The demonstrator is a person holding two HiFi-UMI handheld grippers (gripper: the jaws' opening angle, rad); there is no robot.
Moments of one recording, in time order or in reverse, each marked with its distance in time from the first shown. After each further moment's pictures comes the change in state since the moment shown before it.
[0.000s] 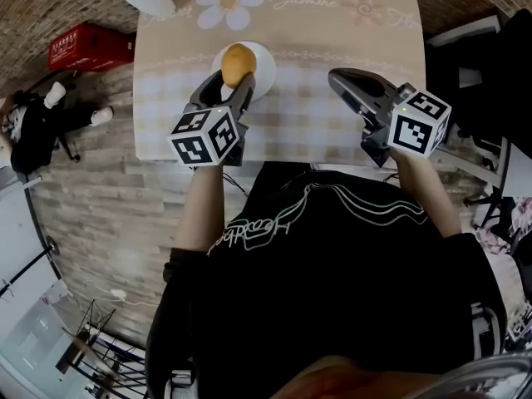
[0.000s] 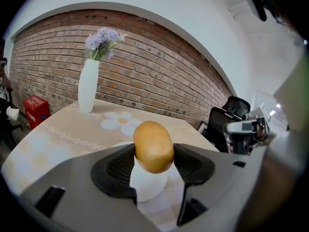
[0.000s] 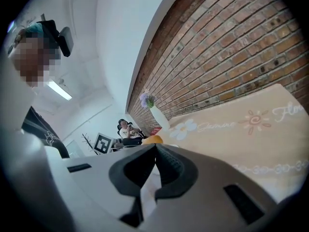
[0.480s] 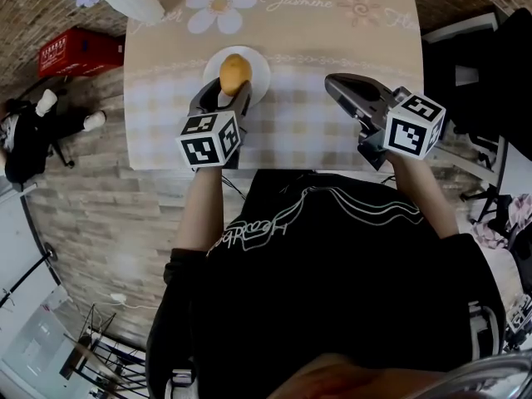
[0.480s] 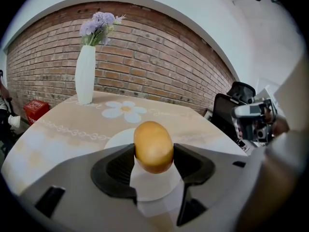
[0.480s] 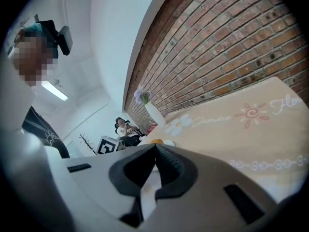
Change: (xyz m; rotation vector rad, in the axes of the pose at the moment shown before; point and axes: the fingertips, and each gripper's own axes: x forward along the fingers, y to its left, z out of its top) left arm 0.031 0.021 -0.035 0.069 0.099 0.051; right arm 0.008 -0.022 -0.013 0.032 0.028 -0.026
